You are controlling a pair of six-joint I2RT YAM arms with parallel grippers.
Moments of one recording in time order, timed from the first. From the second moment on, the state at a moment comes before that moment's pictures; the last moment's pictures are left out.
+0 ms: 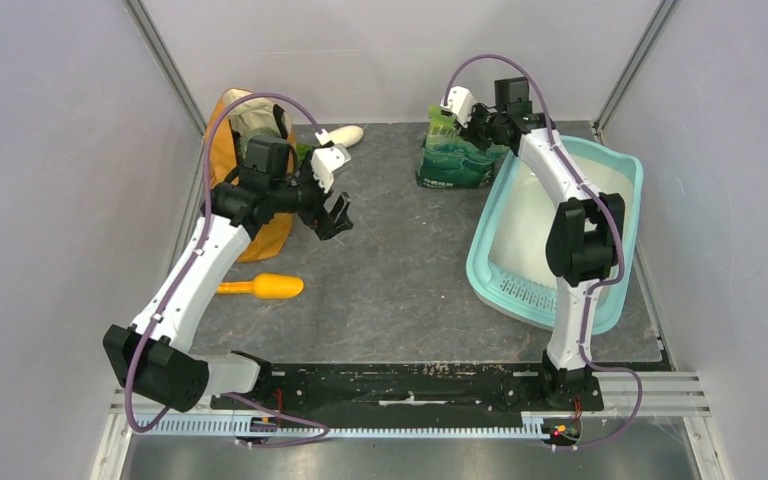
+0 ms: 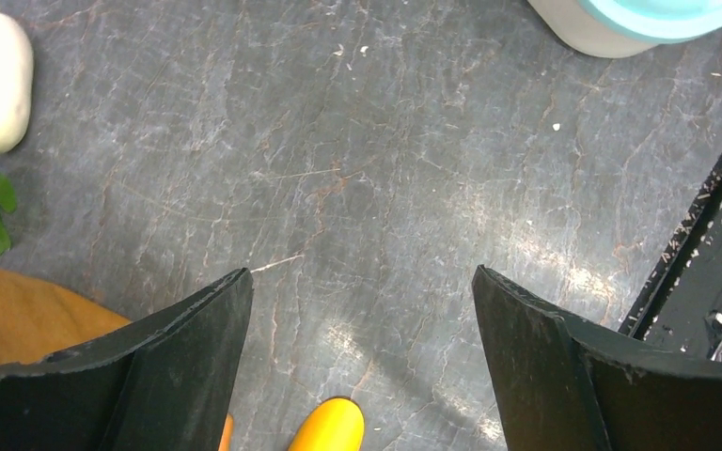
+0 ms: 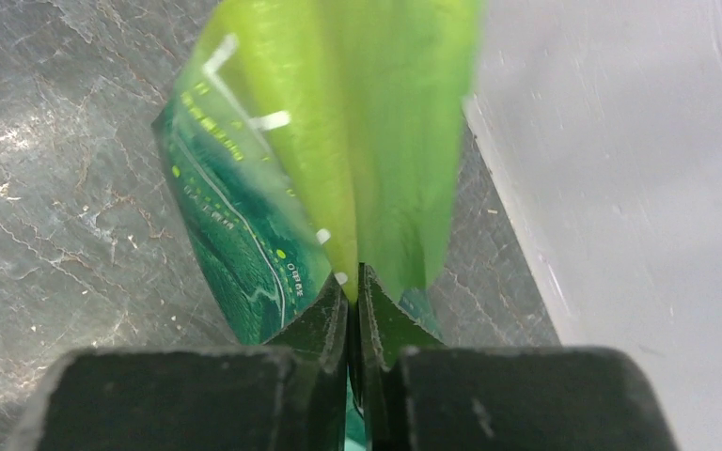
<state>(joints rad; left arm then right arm) -0.34 1.30 1.33 -0.75 0.52 0.45 0.18 2.09 1.92 -0.51 -0.44 -0.89</state>
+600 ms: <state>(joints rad) -0.02 1.38 1.47 -0.61 0.64 0.10 0.44 2.10 2.02 -0.68 -0.42 -0.84</state>
